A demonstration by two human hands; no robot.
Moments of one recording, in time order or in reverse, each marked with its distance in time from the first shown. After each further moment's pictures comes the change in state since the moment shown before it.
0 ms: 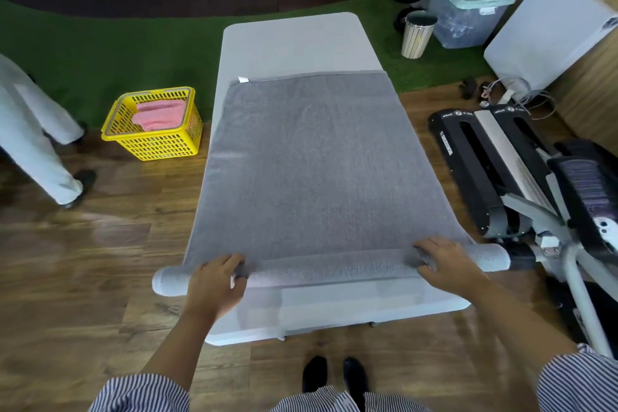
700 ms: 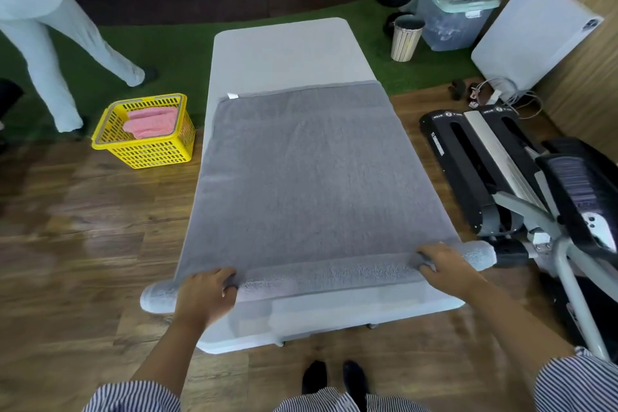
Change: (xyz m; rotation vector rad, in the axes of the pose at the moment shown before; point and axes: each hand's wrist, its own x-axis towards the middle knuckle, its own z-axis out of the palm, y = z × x) left_hand -0.001 -0.005 -0.006 0.073 -0.089 -0.025; right_hand -0.005 0.005 0.001 0.042 -0.056 0.081
